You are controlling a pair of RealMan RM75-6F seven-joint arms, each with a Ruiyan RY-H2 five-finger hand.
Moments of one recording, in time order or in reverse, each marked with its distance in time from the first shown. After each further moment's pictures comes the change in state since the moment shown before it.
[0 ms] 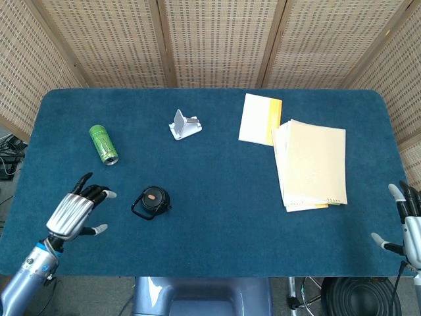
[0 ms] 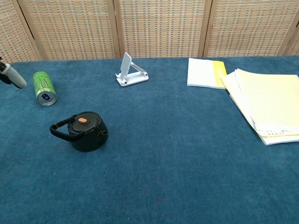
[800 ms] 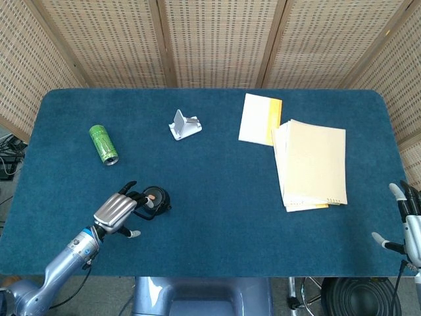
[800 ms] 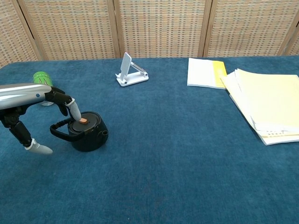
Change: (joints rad) left arm -0.195 -0.090 -0.034 -0.052 -0.243 -0.315 0.090; right arm 0.006 0.004 0.004 0.007 0.015 -0.020 0.029
